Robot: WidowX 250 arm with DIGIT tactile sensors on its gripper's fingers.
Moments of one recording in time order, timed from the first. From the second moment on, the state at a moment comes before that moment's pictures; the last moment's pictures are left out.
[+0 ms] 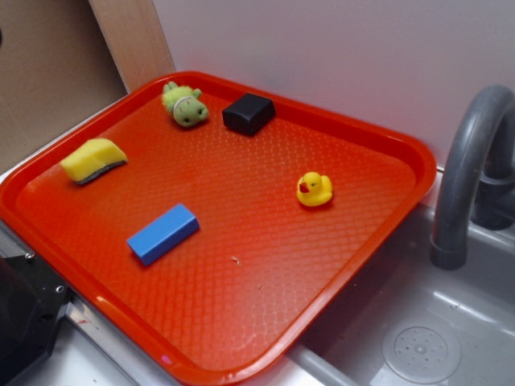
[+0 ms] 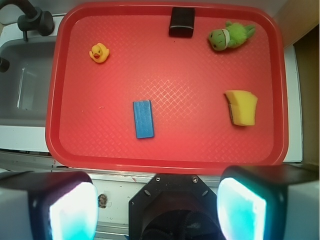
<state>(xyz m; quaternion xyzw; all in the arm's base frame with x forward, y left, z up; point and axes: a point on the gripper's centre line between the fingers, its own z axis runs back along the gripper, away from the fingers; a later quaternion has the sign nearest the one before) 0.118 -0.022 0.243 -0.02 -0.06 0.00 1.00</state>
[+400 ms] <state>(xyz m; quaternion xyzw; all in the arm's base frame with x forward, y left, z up) 0.117 -0.022 0.240 -0.02 -0.05 0.00 1.00</state>
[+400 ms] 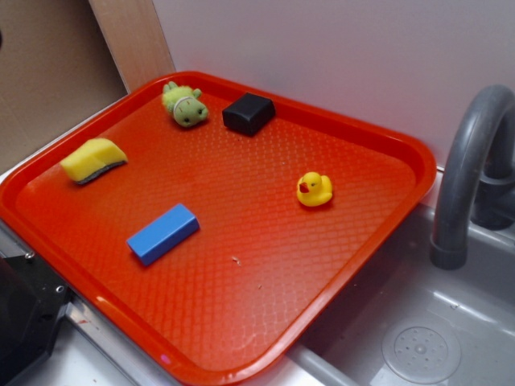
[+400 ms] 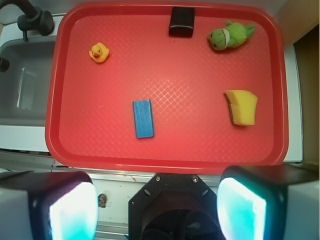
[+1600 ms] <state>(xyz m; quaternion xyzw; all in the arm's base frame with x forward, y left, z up) 0.182 -0.042 0.125 0.04 0.02 -0.06 1.00</state>
